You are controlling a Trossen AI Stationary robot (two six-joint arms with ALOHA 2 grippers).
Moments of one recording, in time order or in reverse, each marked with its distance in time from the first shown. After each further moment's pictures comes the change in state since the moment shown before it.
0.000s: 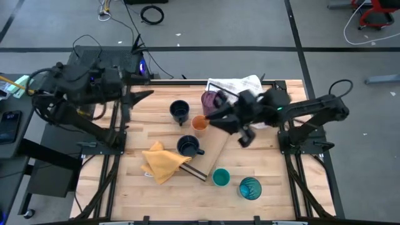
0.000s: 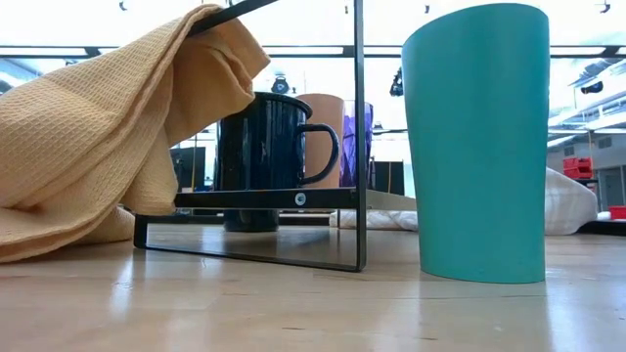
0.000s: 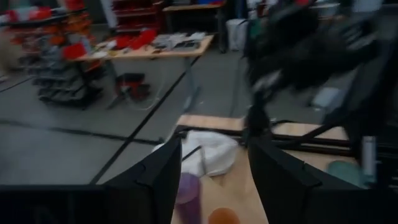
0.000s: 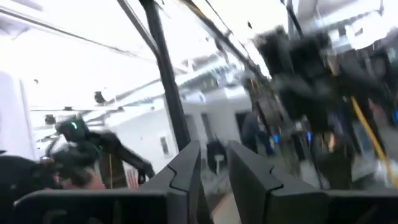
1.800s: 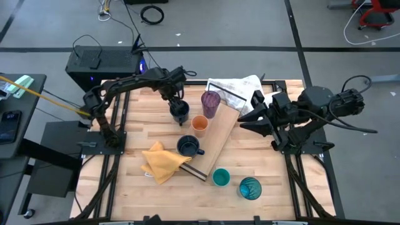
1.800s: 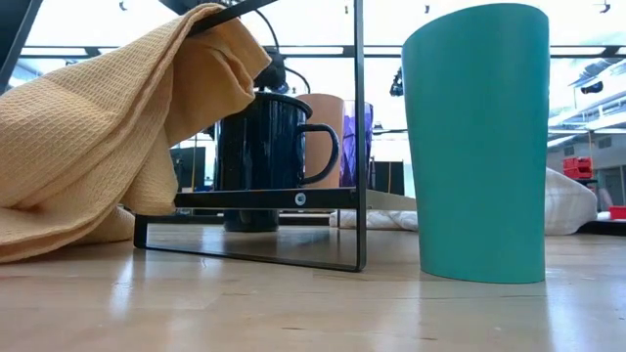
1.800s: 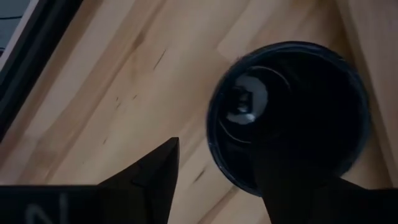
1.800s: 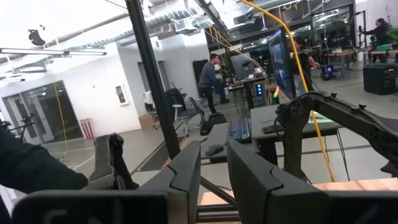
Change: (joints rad) left arm 0.776 0.500 -0.653 0.022 0.500 -0.031; right arm 0.198 -0.326 -0.001 -0.634 0.308 -0.119
